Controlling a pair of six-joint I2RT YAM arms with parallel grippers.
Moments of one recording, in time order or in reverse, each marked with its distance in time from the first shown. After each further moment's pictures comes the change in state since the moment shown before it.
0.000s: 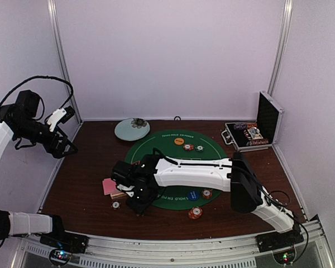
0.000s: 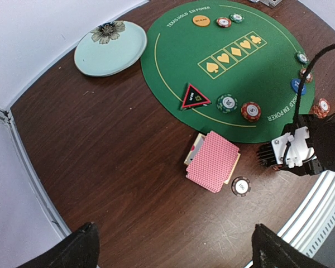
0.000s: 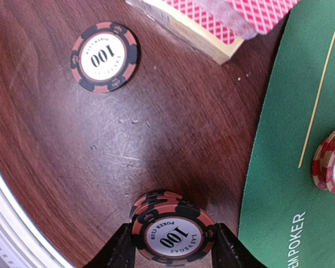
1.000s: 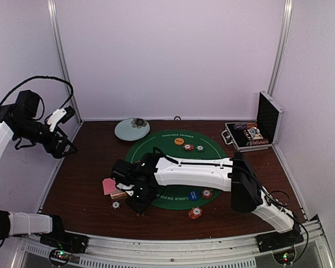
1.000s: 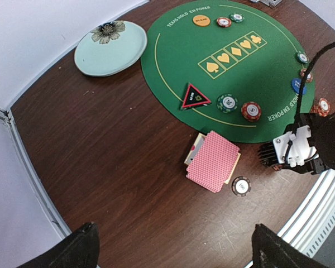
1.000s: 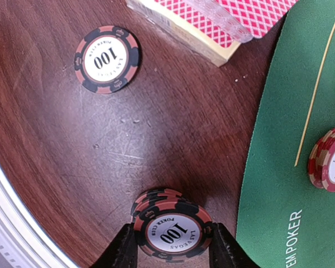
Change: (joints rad) left arm 0.000 0.000 0.000 0.000 -0.001 0.001; right arm 0.000 0.000 0.018 -0.014 0.000 -0.002
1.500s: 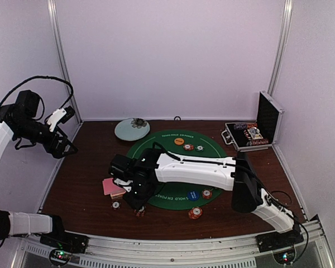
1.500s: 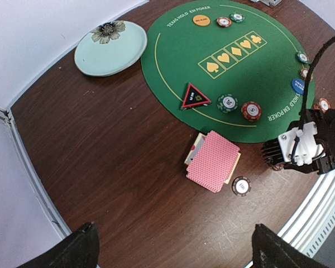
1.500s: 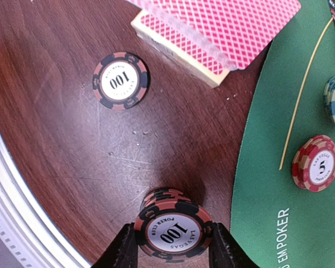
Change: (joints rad) left arm 0.000 0.000 0.000 0.000 -0.001 0.000; right arm 0.000 -0.002 0.061 -0.025 0.007 0.003
